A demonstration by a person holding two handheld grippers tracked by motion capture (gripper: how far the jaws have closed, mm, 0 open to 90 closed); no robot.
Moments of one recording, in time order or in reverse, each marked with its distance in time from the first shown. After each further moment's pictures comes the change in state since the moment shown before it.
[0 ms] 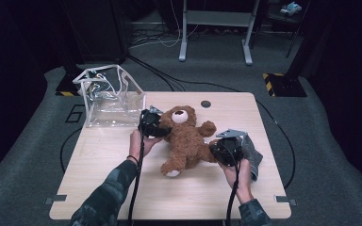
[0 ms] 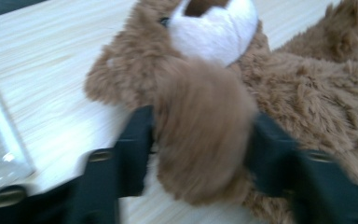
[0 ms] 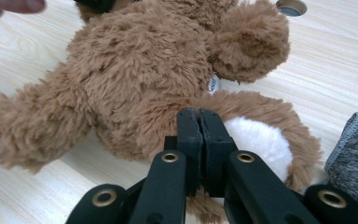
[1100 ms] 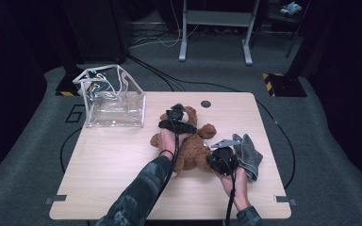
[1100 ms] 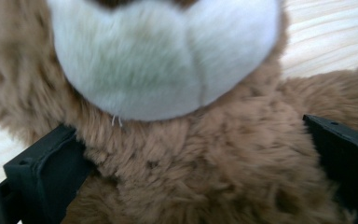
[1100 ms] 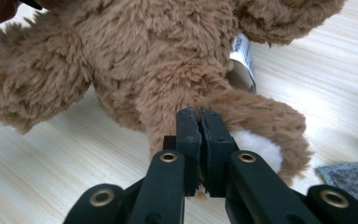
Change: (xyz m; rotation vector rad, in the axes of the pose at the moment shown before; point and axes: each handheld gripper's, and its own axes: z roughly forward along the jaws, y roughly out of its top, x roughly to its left) left arm -0.047 0.032 0.088 0.298 0.082 -0.314; right arm 0.008 -0.031 0.022 0.069 0.032 -0.010
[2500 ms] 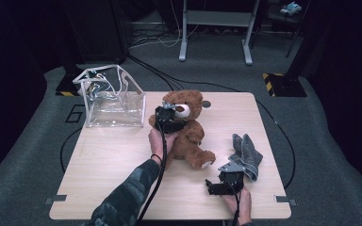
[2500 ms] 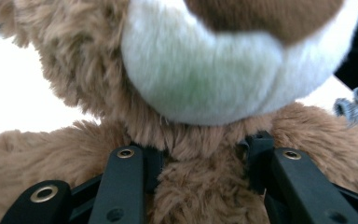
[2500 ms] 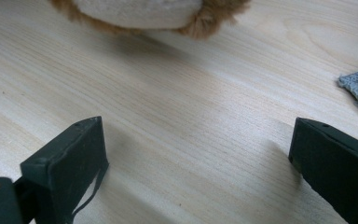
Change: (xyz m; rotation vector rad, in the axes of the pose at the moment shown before) left arm 0.008 -0.023 -0.070 -0.443 -0.121 0.180; right arm -0.016 -0.088 0.035 -0.061 -0.060 -0.033
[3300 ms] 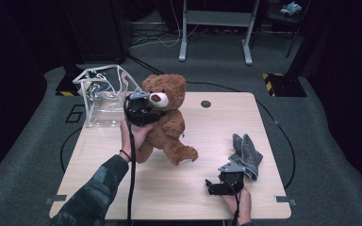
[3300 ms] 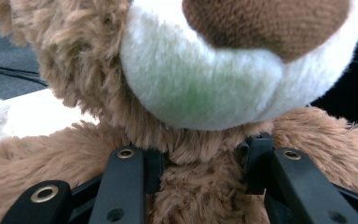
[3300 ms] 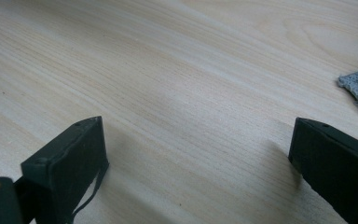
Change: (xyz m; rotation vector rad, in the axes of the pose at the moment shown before) left arm 0.042 0.027 -0.100 -0.070 -0.067 0.053; right arm 0.000 0.000 0.000 -0.001 -0.003 -0.001
